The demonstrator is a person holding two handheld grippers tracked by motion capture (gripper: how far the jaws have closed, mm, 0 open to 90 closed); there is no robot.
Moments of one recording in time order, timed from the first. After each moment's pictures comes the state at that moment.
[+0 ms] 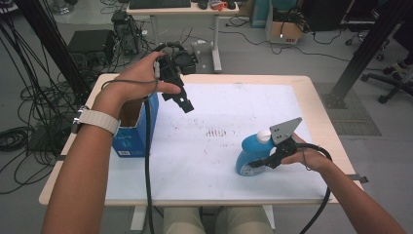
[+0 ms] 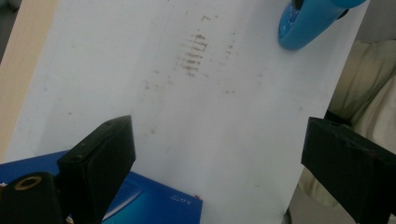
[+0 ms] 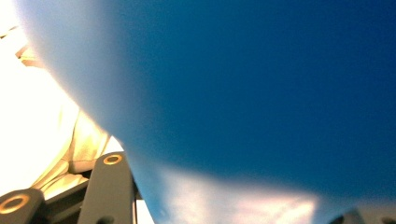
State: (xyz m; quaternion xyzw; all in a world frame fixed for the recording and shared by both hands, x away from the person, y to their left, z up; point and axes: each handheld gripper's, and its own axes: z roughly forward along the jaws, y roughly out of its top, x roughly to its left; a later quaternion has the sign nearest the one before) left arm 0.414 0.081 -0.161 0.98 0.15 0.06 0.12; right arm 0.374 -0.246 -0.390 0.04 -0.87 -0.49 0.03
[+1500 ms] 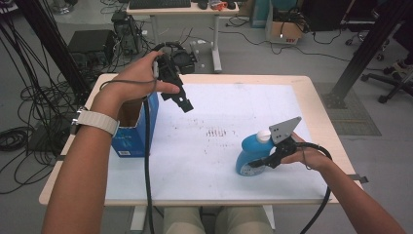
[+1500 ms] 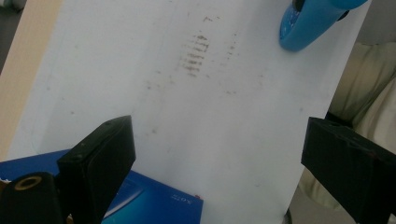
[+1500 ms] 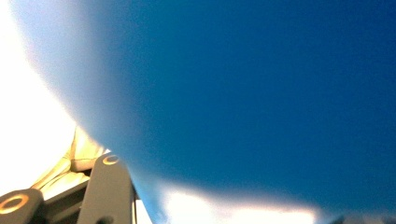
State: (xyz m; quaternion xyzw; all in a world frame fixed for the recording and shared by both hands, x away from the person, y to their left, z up) left arm 0.412 0.084 -0.159 0.98 0.15 0.07 0.12; right arm 0.375 -0.245 -0.389 0.04 -0.87 -0.48 0.03
